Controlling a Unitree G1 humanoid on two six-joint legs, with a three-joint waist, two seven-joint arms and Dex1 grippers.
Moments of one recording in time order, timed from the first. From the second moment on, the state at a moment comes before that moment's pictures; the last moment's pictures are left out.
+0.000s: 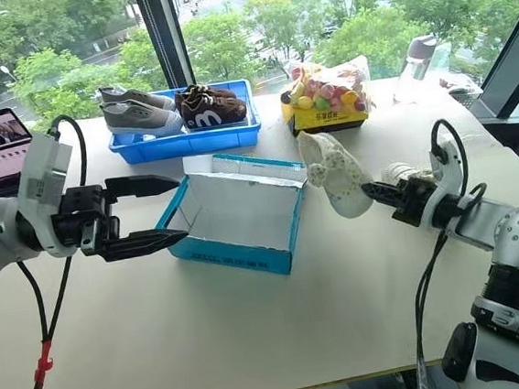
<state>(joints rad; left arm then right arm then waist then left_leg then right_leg) -0.53 0.98 0.21 -0.39 -0.91 0.76 -1.06 -0.59 -0.57 -0.59 0.09 0.76 1.38 0.49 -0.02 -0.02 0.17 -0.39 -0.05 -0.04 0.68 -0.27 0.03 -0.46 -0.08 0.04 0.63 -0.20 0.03</state>
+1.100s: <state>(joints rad) -0.02 0.65 0.60 -0.05 -0.66 0.47 -0.73 -0.18 -0.69 -0.31 0.17 0.23 0.12 0.63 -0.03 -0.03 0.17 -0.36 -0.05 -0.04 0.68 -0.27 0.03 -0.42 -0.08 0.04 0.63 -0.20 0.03</state>
